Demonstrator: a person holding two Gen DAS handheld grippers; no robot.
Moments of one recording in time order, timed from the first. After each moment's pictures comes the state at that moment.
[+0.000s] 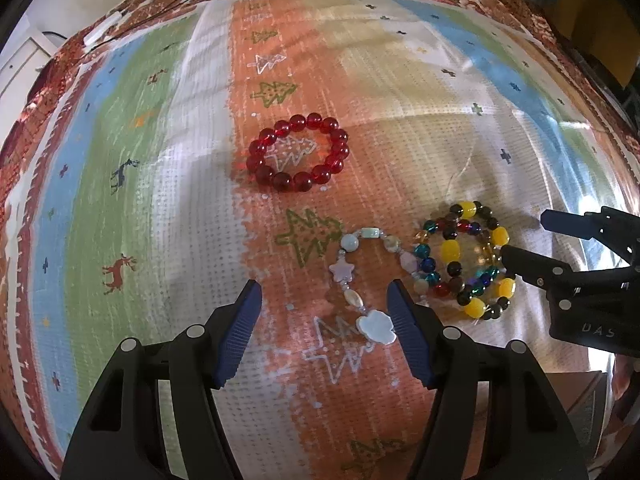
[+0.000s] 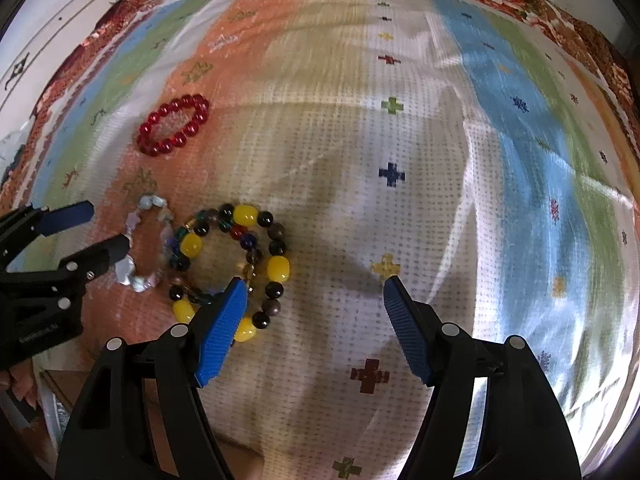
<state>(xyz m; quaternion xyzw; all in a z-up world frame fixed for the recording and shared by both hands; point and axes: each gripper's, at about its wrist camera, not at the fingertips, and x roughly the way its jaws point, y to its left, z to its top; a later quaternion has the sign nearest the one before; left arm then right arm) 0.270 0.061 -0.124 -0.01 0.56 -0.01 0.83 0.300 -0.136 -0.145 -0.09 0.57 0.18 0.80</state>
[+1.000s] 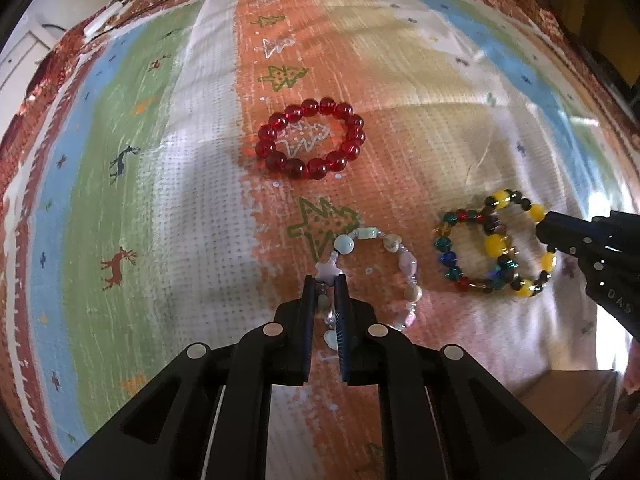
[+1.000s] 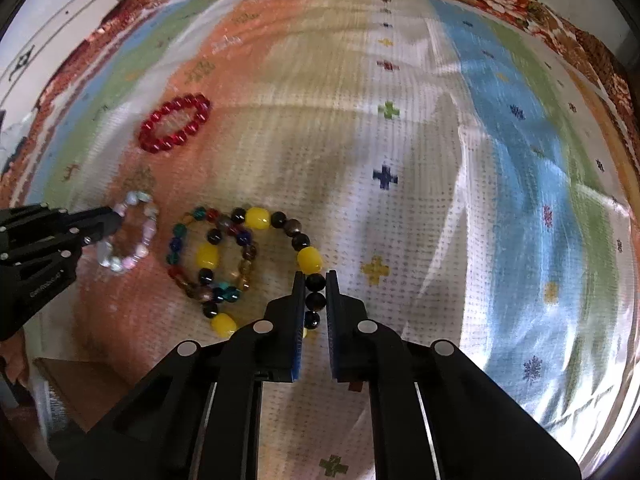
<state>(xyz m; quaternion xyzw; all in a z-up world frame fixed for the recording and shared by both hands) 0.273 0.069 -0.129 -0.01 0.58 -0.01 0.82 0.297 -0.139 -0.134 -0.10 0.55 0.19 0.81</state>
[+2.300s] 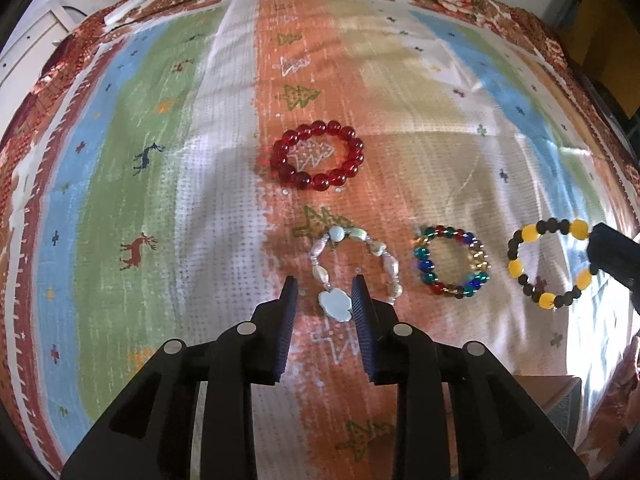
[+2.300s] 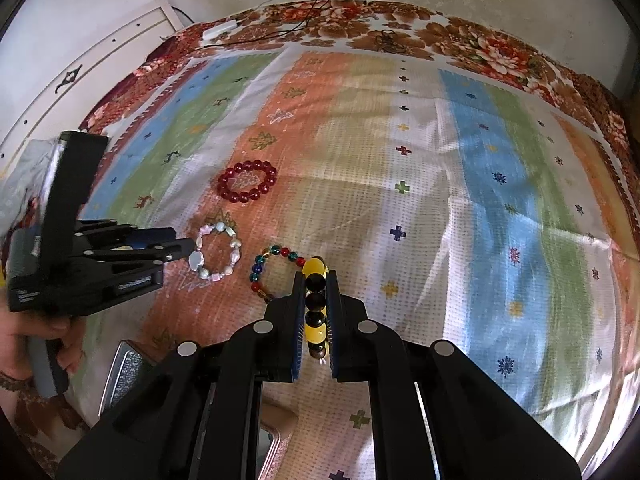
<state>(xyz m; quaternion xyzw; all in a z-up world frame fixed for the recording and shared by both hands) 0.264 0.074 -0.111 -0.05 0.56 0.01 0.82 0.255 -0.140 -0.064 -0.09 0.47 0.24 0.84</state>
